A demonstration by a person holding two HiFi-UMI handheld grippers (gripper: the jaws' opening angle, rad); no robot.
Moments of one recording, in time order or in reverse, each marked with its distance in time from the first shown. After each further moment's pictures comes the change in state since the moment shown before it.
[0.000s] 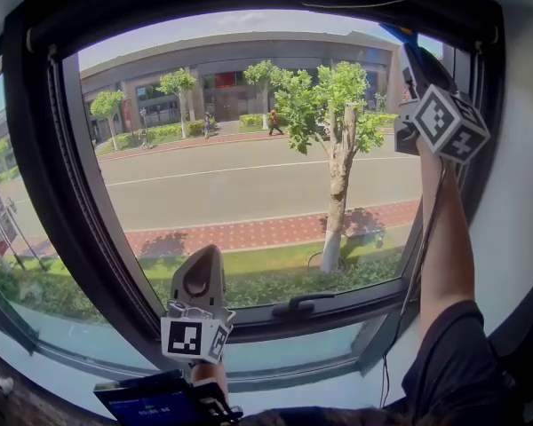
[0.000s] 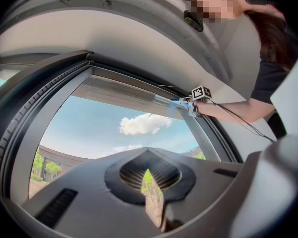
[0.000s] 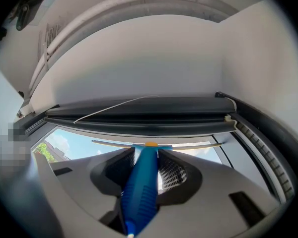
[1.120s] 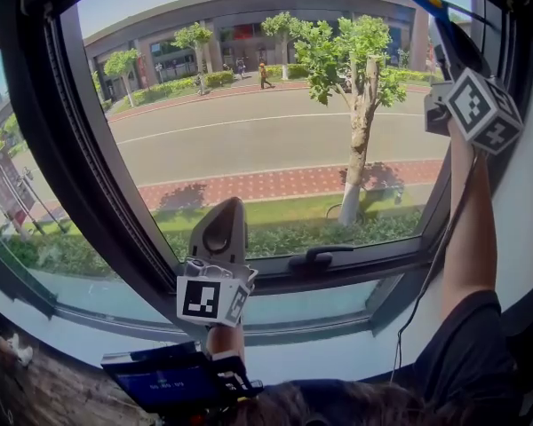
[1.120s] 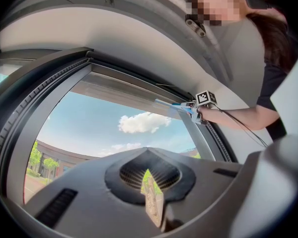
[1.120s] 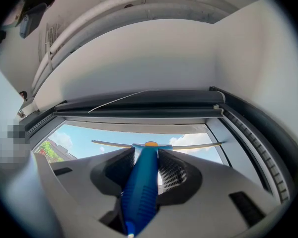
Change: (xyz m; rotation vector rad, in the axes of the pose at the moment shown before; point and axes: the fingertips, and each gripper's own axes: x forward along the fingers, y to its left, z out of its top) left arm 0.000 -0.006 -0.004 -0.034 0.020 -0.020; right arm -0.032 0.013 -0.034 -0.004 0.055 0.024
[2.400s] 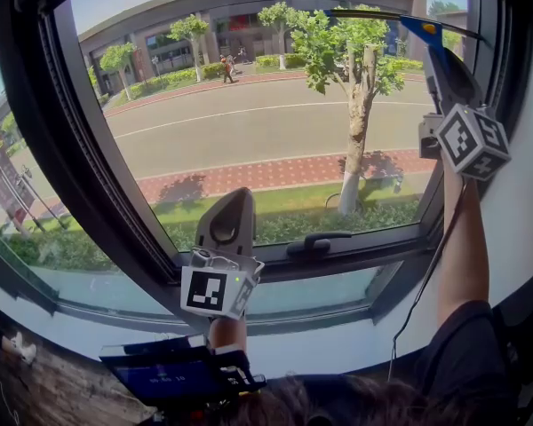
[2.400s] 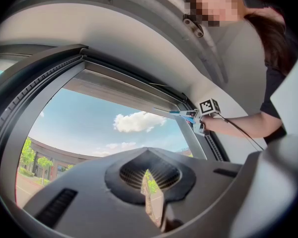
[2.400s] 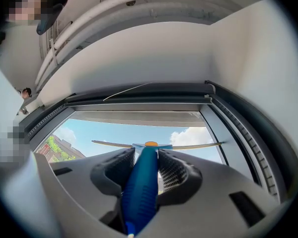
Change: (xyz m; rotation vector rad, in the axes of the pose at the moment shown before) left arm 0.004 -0.021 0.001 -0.004 0.004 -0.067; right arm -0.049 0.011 -0.049 -0.025 0.073 0.035
